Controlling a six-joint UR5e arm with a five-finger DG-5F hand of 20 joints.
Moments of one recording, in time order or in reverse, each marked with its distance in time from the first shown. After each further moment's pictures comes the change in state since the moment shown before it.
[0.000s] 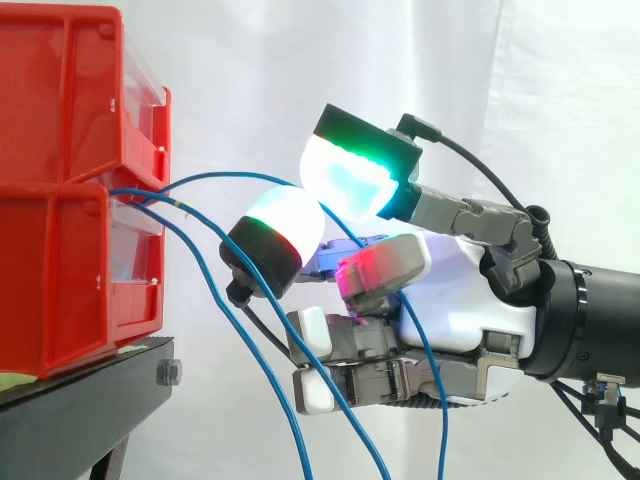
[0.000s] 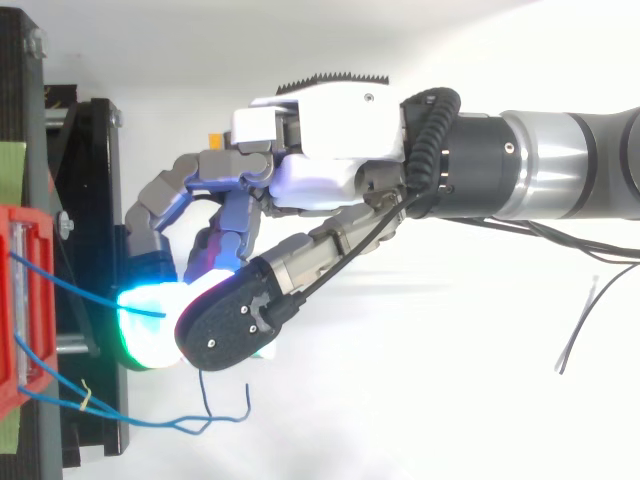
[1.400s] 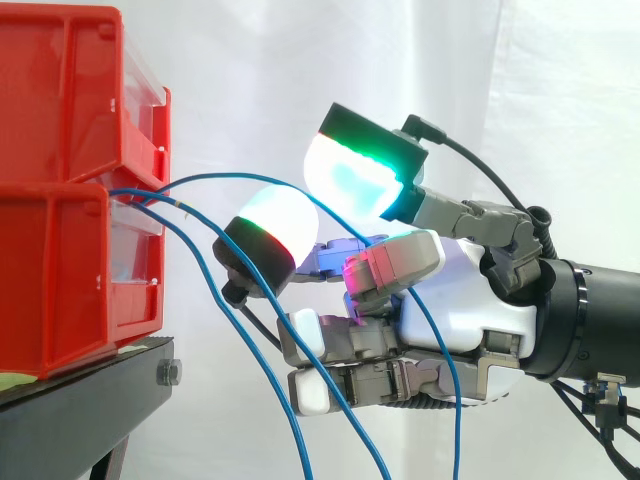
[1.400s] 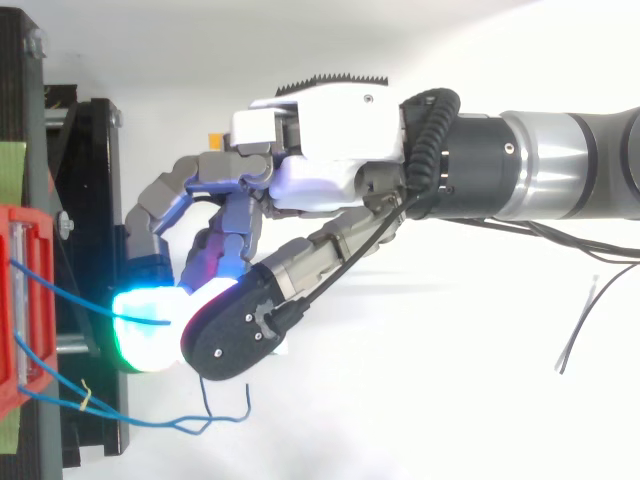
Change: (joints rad) arm 0.000 0.000 0.002 -0.005 -0.004 0.004
